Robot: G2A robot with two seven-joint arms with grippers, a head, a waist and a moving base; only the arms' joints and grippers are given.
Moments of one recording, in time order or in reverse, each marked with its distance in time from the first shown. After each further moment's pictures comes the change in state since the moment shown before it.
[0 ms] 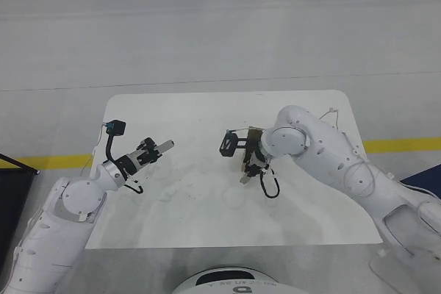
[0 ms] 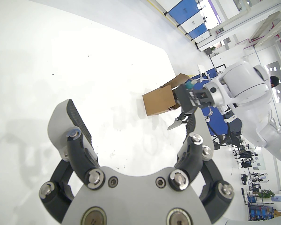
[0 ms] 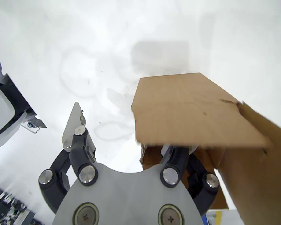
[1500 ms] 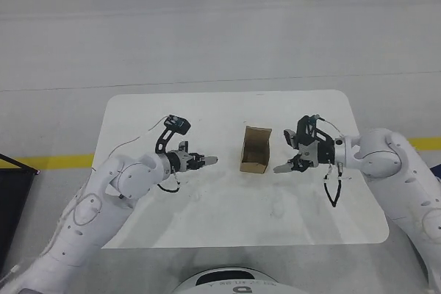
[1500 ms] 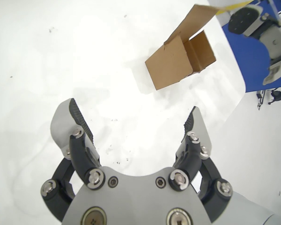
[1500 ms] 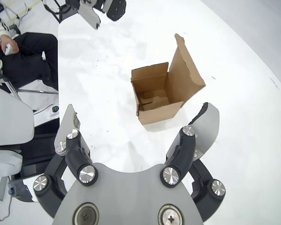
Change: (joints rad) left arm -0.385 -0.084 0.455 -0.035 0.423 0.308 -0.314; right arm -0.501 0.249 0.610 -0.087 0.126 -0.409 -0.499
